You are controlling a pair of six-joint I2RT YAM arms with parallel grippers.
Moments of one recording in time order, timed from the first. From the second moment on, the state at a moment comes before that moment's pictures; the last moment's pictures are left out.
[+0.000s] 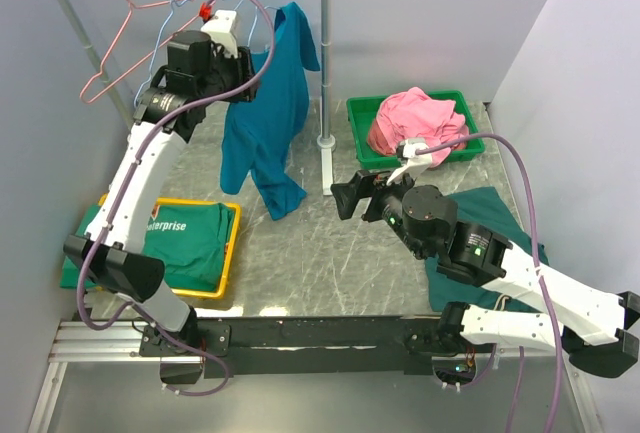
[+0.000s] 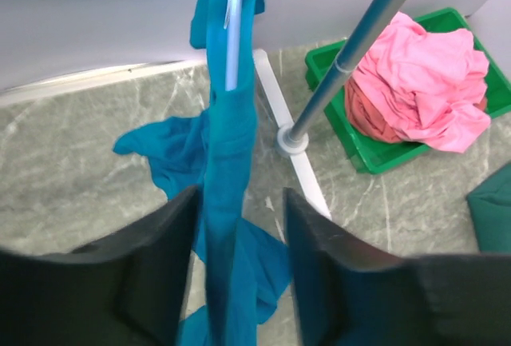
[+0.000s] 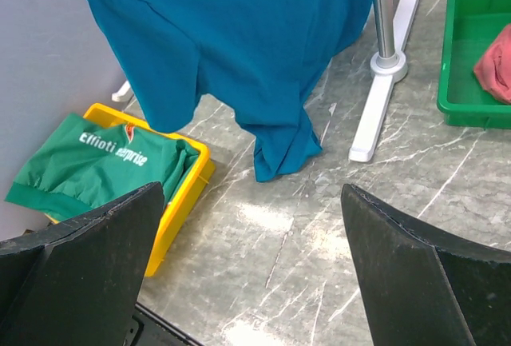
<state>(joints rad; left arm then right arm) -0.32 1.60 1.92 -0.65 0.06 -0.15 1.09 0.91 1.07 -0.35 0.59 0.49</state>
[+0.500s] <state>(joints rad) -0.46 1.31 1.82 -0.57 -0.01 -0.17 1.09 0.93 1.05 -0.35 0.64 0.50</state>
